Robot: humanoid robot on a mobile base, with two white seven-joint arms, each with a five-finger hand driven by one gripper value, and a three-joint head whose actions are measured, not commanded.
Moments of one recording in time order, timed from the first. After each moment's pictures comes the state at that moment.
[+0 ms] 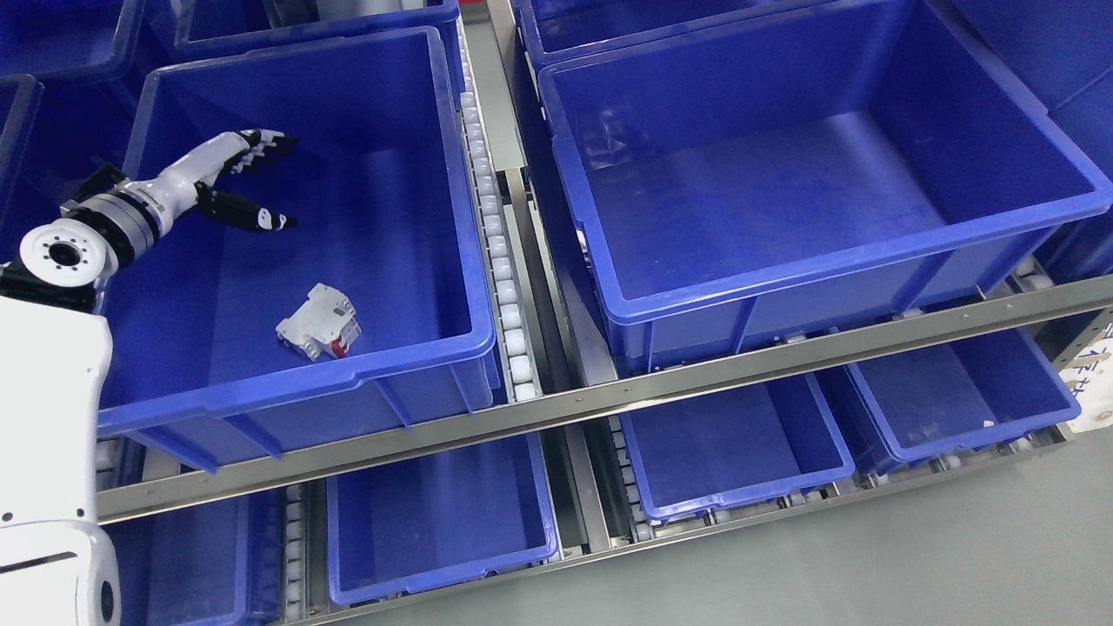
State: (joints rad) left arm -1.11 0.42 0.06 -0.80 -0.58 -0.17 -0.60; right arm 0.00 0.00 -0.04 -0.16 -0.04 0.08 0.00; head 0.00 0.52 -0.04
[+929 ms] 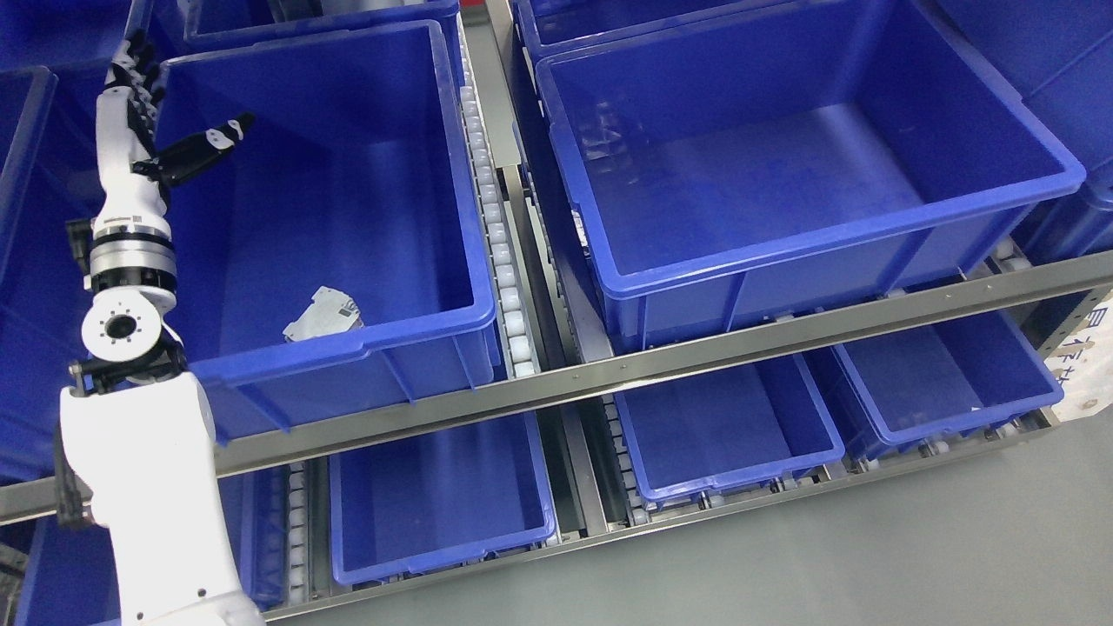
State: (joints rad) left arm -0.80 0.11 0.37 -1.25 -0.27 -0.06 -0.12; right arm 0.00 0.00 -0.04 -0.16 -0.04 0.08 0.00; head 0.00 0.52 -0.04
